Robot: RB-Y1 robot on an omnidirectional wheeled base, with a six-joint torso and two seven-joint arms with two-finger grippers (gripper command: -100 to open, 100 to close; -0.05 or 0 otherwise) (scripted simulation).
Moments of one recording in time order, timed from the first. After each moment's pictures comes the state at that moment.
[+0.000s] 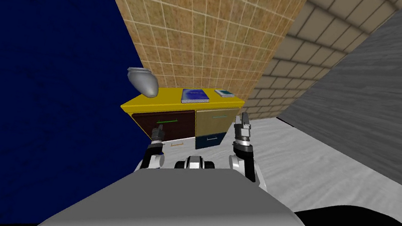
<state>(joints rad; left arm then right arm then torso) 0.34 -0.01 0.08 -1.71 0.12 -0.39 0.09 0.48 -0.01 -0.02 -2.22 0.09 -0.54 0.08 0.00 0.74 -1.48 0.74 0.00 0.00</state>
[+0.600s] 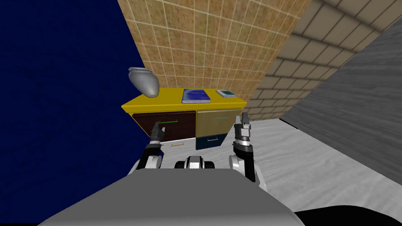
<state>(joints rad) 0.35 0.08 0.05 -1.73 0.11 -0.38 0.09 0.48 -0.01 -0.02 -2.22 0.09 -0.54 0.08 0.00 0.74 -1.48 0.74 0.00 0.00</state>
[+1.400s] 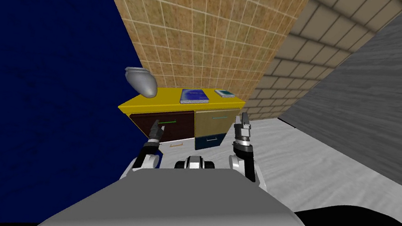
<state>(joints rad) 0.37 0.13 0.04 -1.82 0.12 -0.29 0.10 0.48 -0.01 -0.02 -2.22 0.09 -0.54 0.08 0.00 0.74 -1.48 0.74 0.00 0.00</state>
